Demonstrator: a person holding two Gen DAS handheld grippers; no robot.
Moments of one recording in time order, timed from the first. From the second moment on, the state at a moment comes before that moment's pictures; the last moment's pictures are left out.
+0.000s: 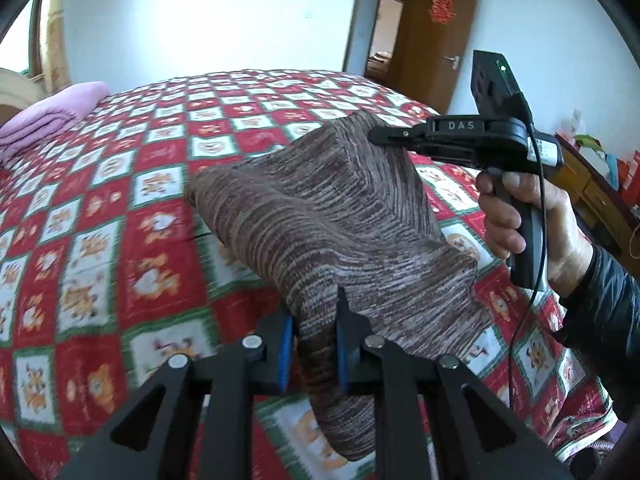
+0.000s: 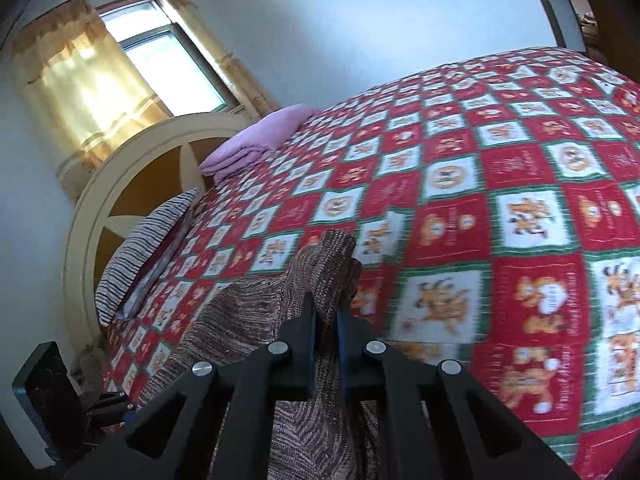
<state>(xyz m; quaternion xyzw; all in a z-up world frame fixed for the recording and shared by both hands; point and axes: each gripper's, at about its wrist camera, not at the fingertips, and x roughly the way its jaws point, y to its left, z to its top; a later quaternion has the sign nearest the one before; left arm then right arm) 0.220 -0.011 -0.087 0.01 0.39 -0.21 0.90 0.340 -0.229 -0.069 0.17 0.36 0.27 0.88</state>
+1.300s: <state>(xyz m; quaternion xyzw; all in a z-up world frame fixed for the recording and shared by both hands) 0.172 0.142 -0.119 -0.08 0.40 -0.09 0.91 0.375 -0.002 -0.113 0.11 0.44 0.37 0.81</state>
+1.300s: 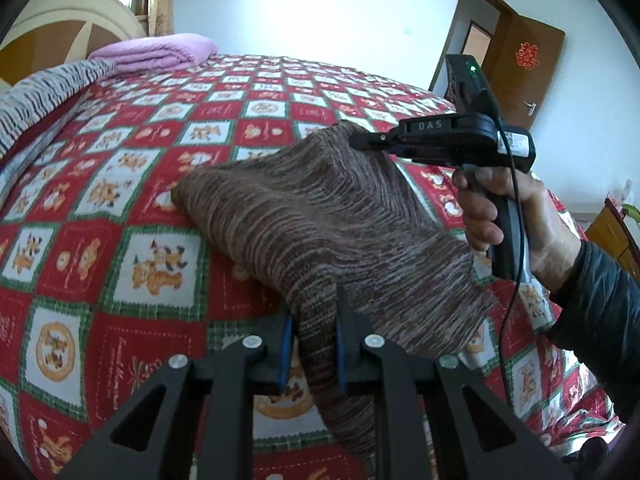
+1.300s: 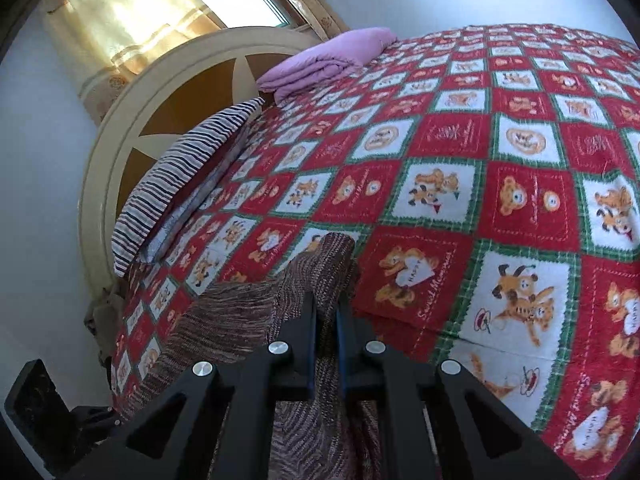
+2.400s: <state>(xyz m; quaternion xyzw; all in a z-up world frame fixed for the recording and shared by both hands) 0.158 0.143 -0.129 -0.05 0.40 -0.02 0.92 0.372 -0.033 -0.151 0.14 0.48 0.33 0.80</state>
